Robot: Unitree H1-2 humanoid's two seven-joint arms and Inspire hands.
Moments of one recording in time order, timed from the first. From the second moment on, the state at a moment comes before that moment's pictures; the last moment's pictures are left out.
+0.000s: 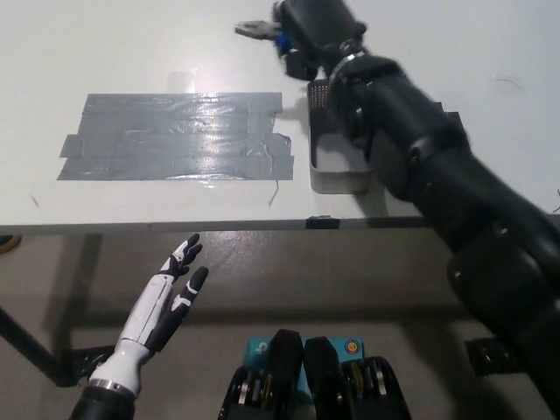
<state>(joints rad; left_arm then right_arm) -0.10 0.18 -0.10 -0.03 0.29 0.00 -0.09 -1.36 0.00 0.65 1.28 -0.71 -0.03 -0.20</state>
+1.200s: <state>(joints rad) -0.10 0.18 -0.15 -0.04 0.30 0.00 -0.09 -1.36 0.14 0.53 1.40 -0.65 0.05 -0.12</state>
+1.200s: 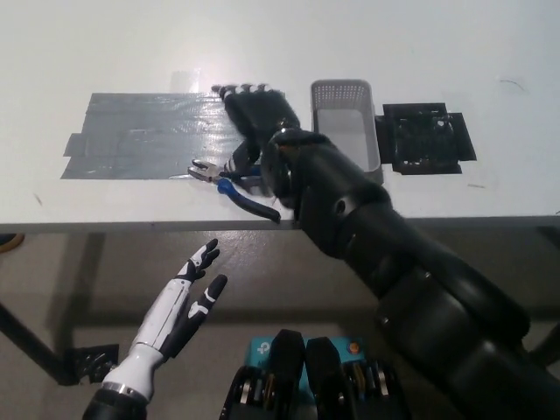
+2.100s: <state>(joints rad) -0.12 0.19 -0.16 0.00 0.30 -0.02 -0.10 -1.11 -0.16 0.31 0.52 -0.57 0.04 -0.11</state>
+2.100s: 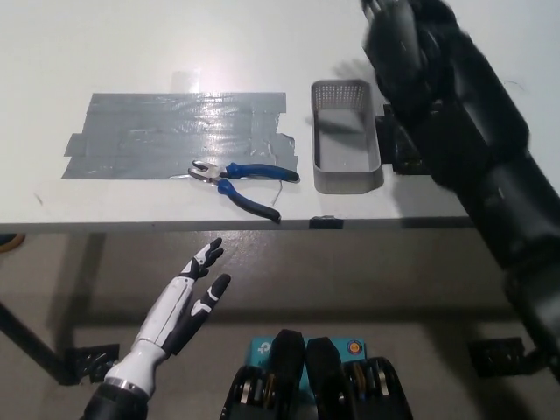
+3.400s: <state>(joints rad) -0.20 0.18 -0.02 0.06 0.22 -0.03 -0.09 -0.16 -0.09 0.02 0.07 -0.09 -0.13 -0.05</state>
